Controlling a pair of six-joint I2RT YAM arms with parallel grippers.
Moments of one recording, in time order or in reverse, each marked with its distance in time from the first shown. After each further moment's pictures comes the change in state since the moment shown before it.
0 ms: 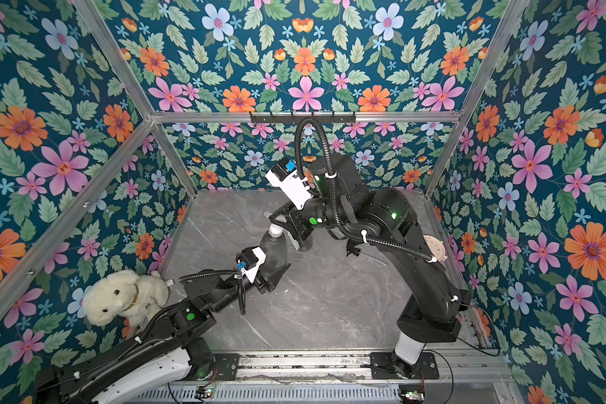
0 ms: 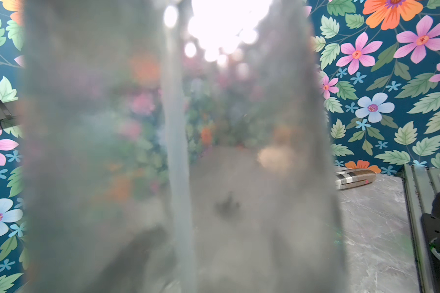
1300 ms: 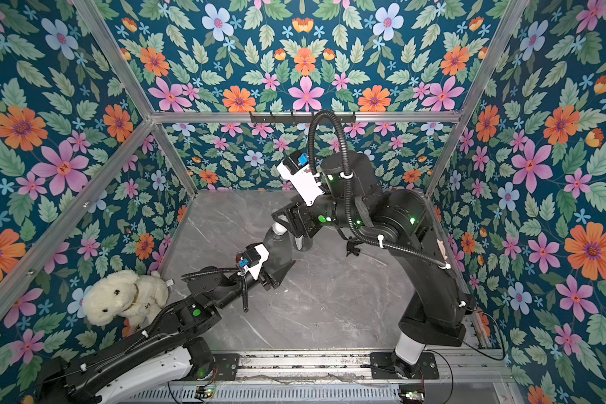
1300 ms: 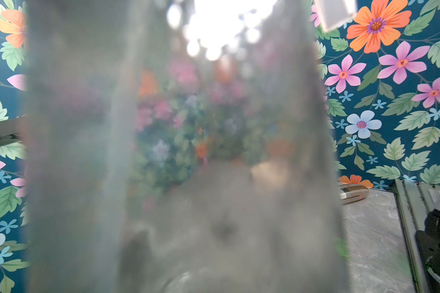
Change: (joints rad) left arm -0.002 0.069 0.021 0.094 0.023 -0.014; right arm 0.005 -0.061 0.040 0.011 0.129 0.000
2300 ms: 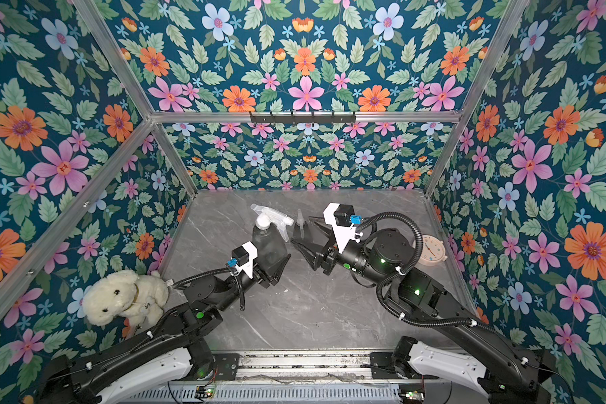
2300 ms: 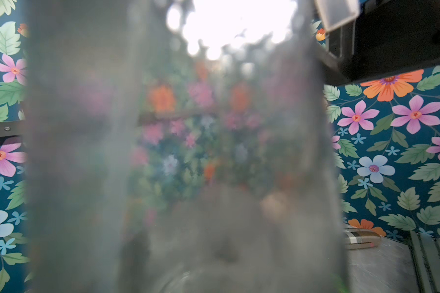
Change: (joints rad) left arm 0.000 -0.001 -0.076 0.204 -0.068 -0.097; right arm 0.006 -0.726 -1.424 1.221 -0.029 0.018
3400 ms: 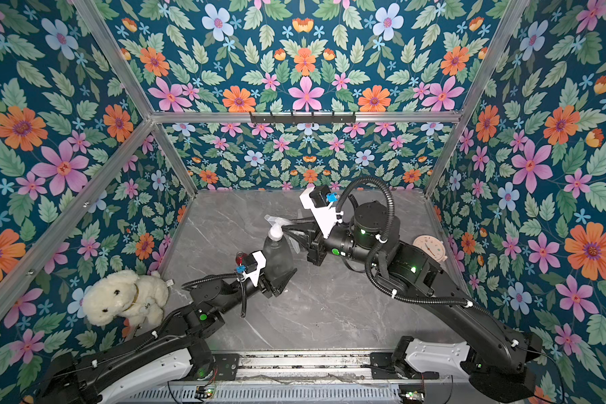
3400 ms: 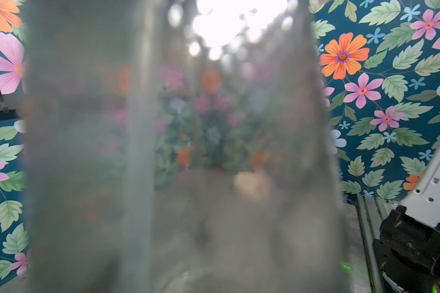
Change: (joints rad) left arm 0.000 0.008 -0.052 -0.015 0.135 -0.018; right arm -0.001 0.214 0.400 -0.402 -0.061 0.039
